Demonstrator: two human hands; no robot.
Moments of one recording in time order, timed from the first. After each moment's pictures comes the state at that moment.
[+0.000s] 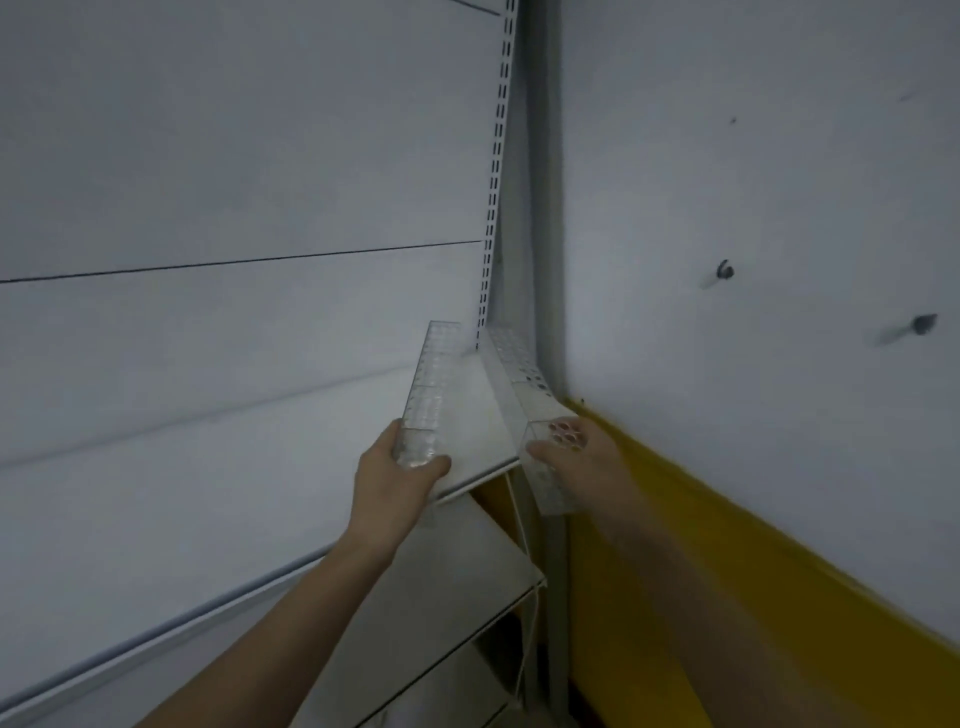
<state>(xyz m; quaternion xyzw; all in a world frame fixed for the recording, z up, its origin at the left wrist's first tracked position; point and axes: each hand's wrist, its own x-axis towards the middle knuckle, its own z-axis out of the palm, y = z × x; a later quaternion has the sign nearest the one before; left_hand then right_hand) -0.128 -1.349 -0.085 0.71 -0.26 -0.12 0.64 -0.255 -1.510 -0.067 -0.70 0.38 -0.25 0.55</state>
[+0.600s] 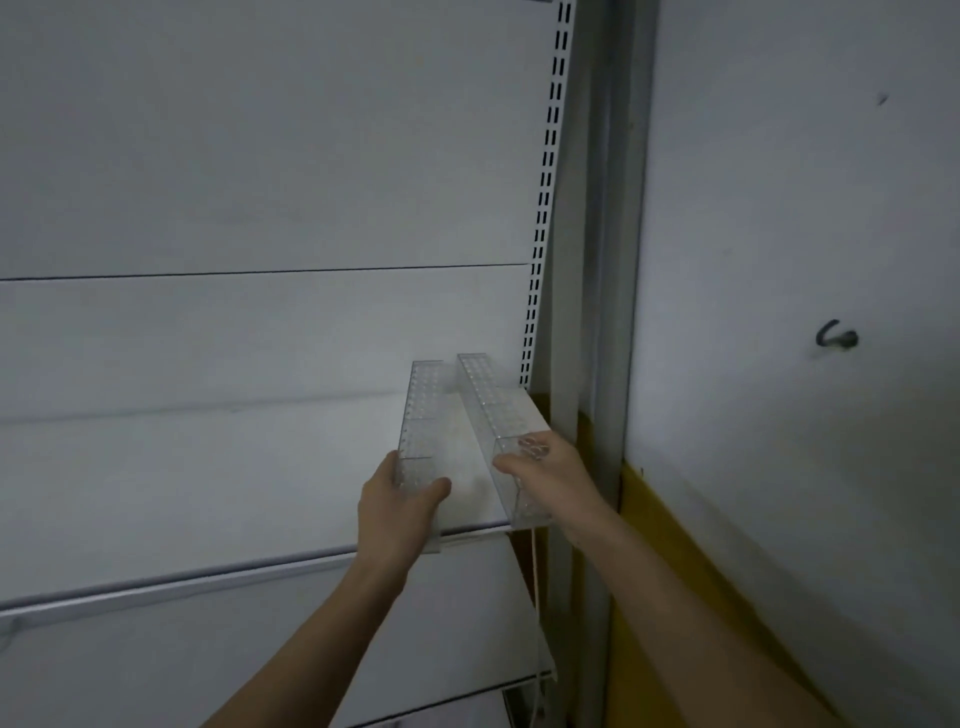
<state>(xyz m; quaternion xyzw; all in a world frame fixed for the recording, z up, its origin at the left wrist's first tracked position) -0.150 -1.478 -0.094 0.78 -0.03 0.01 0.63 -0.174 -1.650 -0.082 -0.77 0.21 -0.08 0.59</state>
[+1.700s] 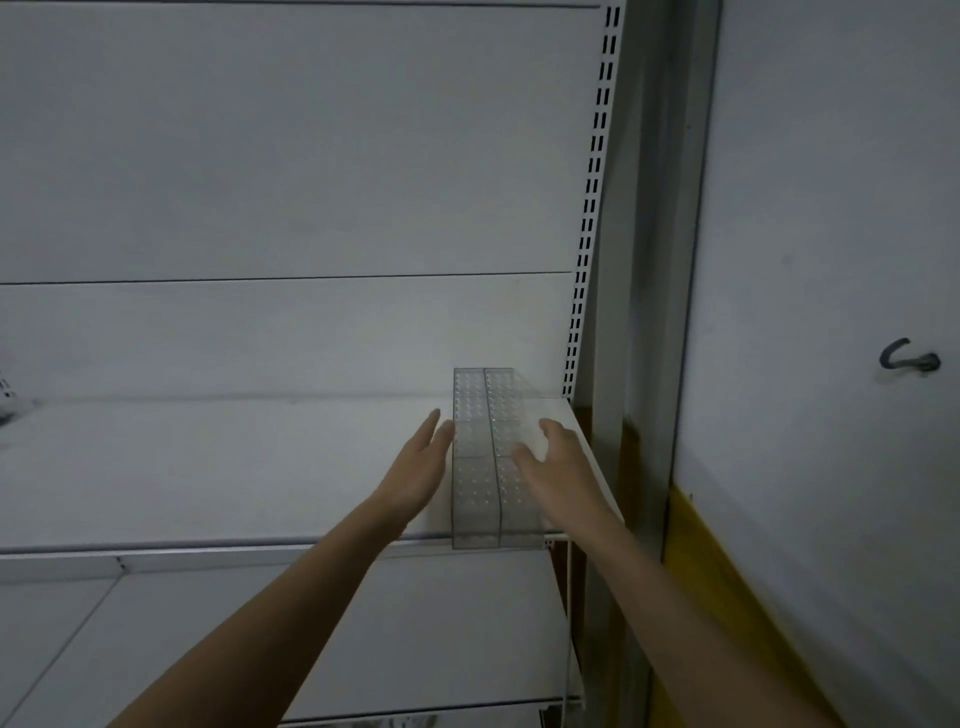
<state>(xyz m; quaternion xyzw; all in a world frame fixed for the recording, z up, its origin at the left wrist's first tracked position) -0.125 -1.484 -0.074 0.82 -0.10 -0.05 0.56 -0.166 -1.649 -0.072 -0.87 0.09 -0.08 0.48</state>
